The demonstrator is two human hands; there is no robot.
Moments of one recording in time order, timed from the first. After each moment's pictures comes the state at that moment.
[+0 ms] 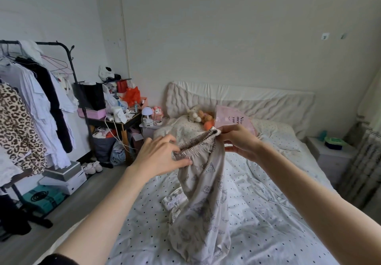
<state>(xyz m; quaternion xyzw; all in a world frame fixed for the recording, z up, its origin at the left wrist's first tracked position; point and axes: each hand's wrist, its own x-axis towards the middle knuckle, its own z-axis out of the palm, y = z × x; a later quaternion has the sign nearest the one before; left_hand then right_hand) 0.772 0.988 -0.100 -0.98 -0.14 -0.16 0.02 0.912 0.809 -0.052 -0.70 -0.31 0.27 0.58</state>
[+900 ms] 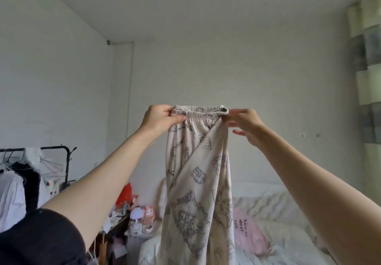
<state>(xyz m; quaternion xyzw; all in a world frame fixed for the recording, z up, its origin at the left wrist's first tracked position) 0.824 1.007 0.231 -0.78 -0.03 -0.49 -0.39 0.954 0.830 0.240 -0.66 -0.36 -0.06 0.65</state>
